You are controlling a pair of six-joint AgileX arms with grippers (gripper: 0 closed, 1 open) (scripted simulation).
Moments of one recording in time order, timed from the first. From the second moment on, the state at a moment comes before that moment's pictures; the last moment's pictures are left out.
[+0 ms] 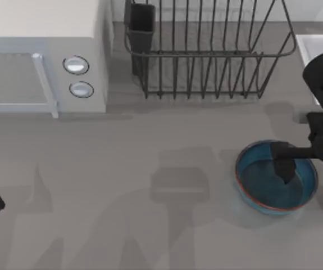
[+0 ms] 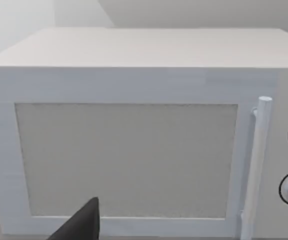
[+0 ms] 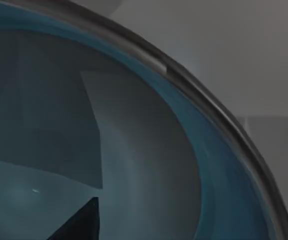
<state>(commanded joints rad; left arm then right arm) 0.00 0.00 0.00 0.00 0.00 0.00 0.25 1.87 1.12 -0.82 0.00 0.26</state>
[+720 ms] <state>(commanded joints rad) 0.00 0.00 0.00 0.00 0.00 0.00 0.25 1.87 1.12 -0.82 0.00 0.26</state>
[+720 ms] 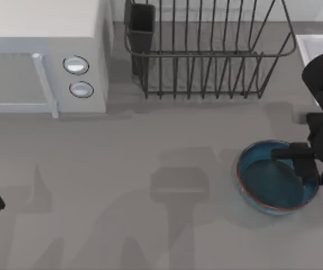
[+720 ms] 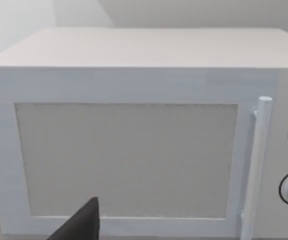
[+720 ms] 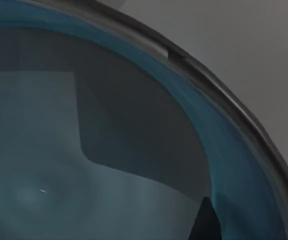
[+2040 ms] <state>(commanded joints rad) 0.00 0.00 0.00 0.00 0.00 0.00 0.25 1.79 1.48 -1.29 0.00 0.26</state>
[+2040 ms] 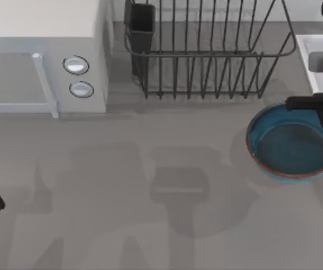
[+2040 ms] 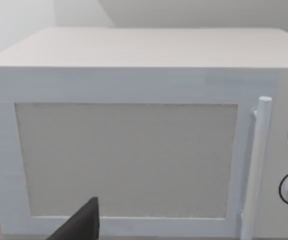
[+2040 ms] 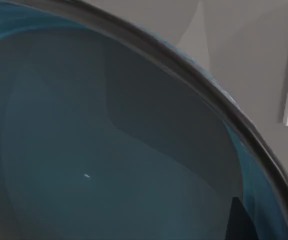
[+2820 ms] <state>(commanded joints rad) 0.00 0.00 0.00 0.00 0.00 0.00 0.21 1.75 1.55 -1.30 -0.03 0.24</state>
